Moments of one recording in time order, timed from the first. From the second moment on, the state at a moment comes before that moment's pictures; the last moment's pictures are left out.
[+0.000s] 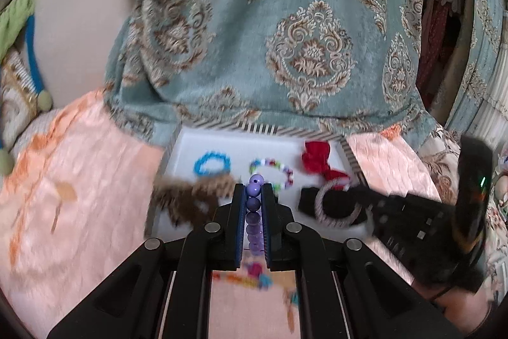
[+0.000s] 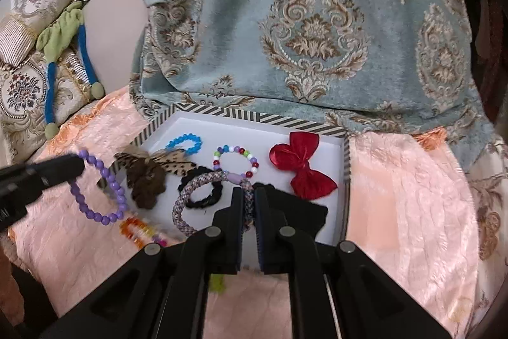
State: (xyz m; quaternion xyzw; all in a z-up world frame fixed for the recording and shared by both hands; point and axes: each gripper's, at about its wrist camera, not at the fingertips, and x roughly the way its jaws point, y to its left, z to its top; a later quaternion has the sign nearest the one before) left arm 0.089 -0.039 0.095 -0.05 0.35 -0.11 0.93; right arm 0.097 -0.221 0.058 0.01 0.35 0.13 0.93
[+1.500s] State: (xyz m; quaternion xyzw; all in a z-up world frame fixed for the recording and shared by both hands) left arm 0.134 -0.012 0.023 -0.03 0.42 -0.03 0.90; right arm 0.121 -0.234 0.016 0.06 0.39 0.11 0.91
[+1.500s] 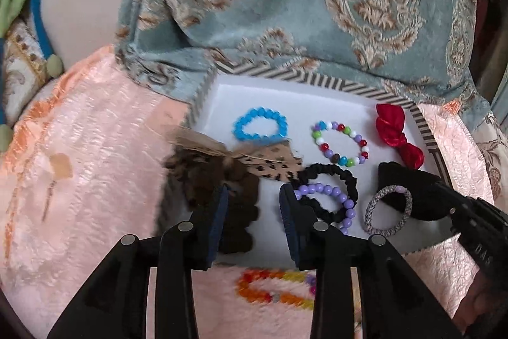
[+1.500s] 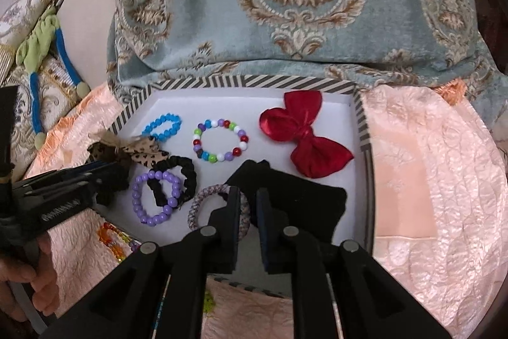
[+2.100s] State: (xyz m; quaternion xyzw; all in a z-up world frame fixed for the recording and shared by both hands) left arm 0.074 0.006 -0.014 -0.04 0.45 -0.06 0.89; right arm 0.045 -0.223 -0.012 0.08 0.45 0.12 0.88
